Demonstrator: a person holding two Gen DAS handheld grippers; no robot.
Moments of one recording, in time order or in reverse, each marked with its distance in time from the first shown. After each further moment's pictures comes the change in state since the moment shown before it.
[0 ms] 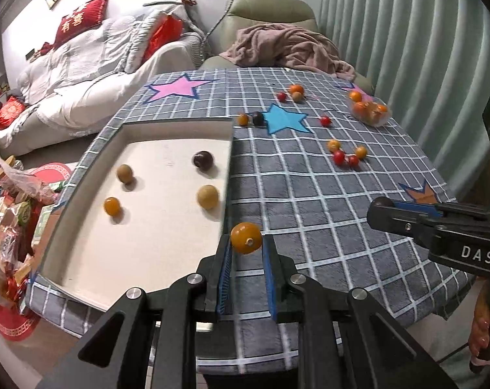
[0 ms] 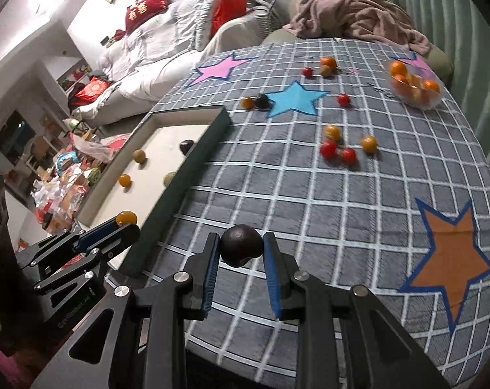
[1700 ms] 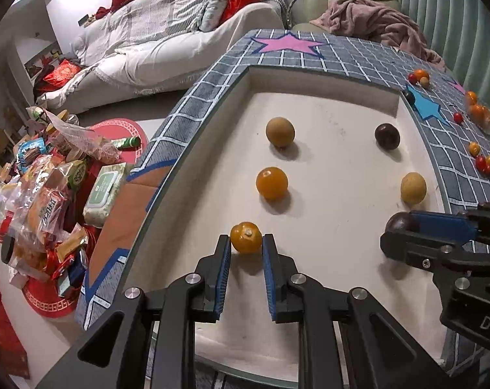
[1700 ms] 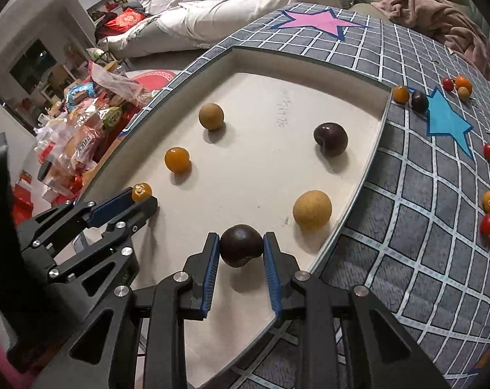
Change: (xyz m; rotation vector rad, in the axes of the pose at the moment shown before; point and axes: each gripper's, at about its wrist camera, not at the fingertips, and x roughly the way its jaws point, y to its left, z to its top) left arm 0.067 0.134 -0.005 -0.120 0.135 0.273; right arm 0.147 0.133 0.043 -0.208 0.232 0.047
